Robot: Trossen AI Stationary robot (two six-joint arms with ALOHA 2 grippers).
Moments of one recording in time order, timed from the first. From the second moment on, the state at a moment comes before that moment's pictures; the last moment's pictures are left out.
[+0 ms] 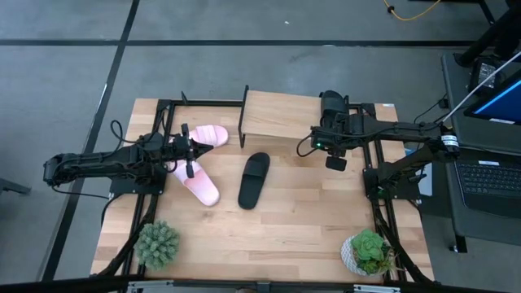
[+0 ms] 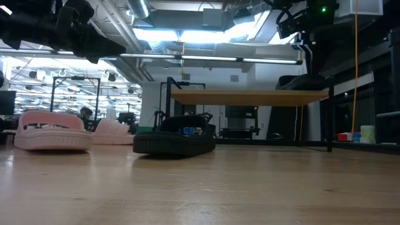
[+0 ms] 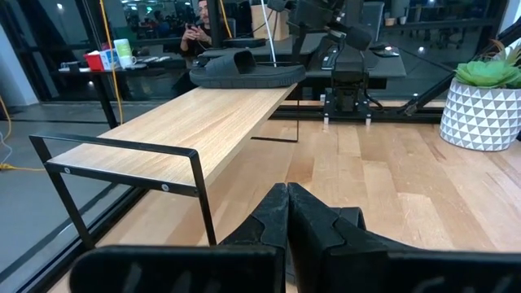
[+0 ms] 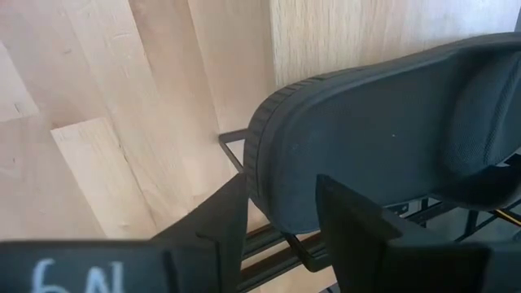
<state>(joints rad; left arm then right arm) 0.23 0.42 0.22 0.11 -0.04 0.06 -0.13 1.39 1.28 -1.43 0.40 0.08</state>
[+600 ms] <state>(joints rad) 0.23 0.42 0.22 0.11 -0.04 0.06 -0.13 1.39 1.28 -1.43 0.34 0.08</state>
